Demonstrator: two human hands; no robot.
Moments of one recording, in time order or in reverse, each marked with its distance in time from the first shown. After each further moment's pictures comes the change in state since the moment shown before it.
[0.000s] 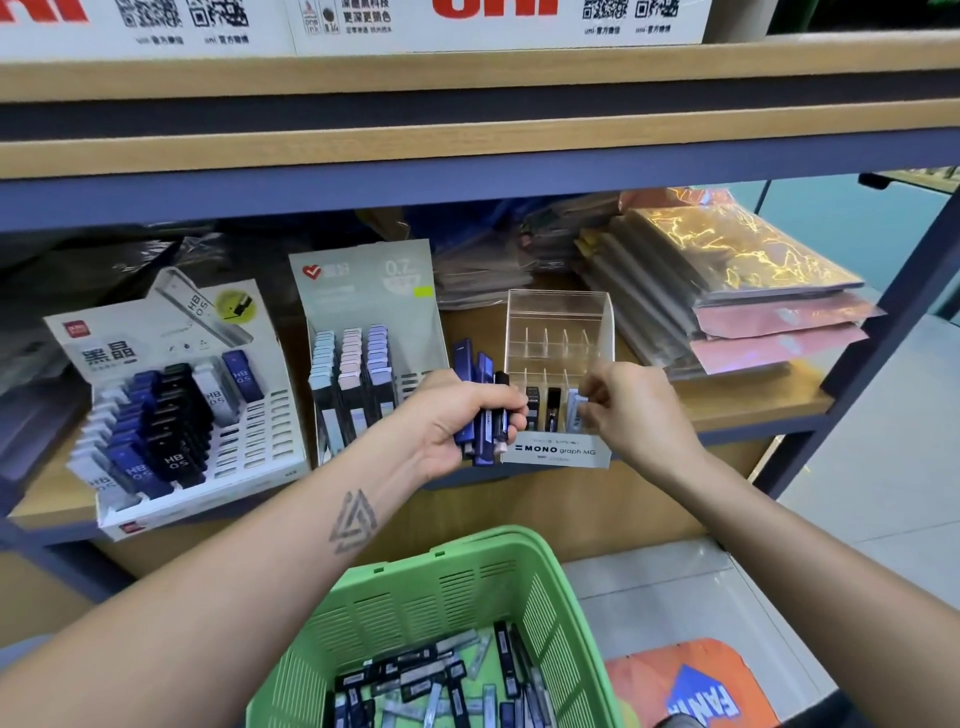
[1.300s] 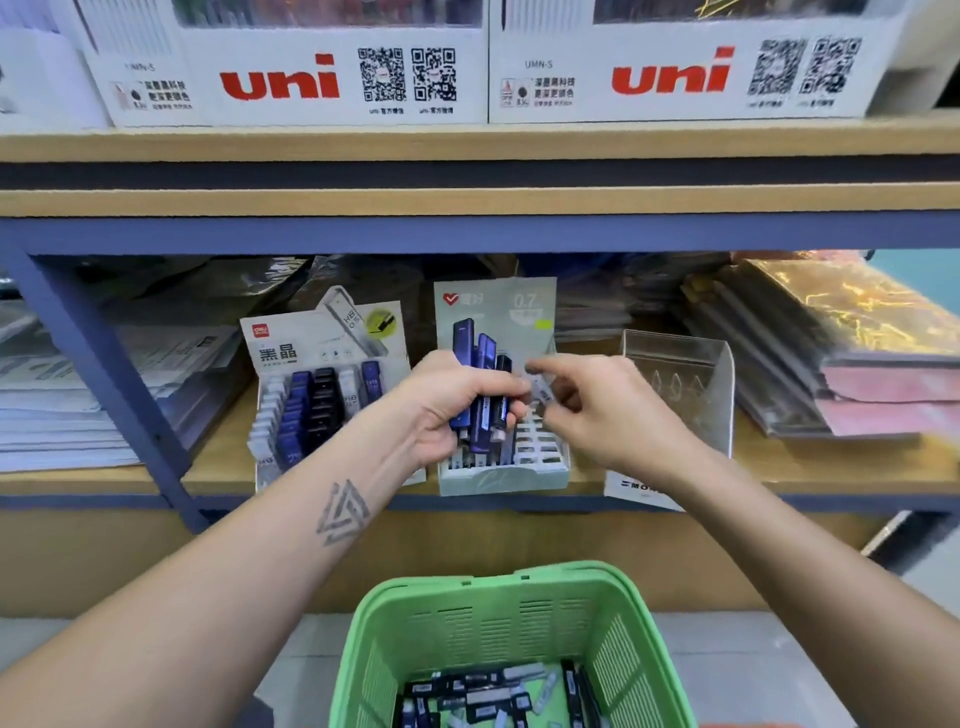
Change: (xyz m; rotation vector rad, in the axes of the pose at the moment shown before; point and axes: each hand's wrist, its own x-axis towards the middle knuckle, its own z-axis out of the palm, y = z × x) left_hand -0.066 0.052 -0.094 -0.077 0.126 0.150; right_hand 0.002 -0.160 -0.006 0.130 -0.175 -0.399
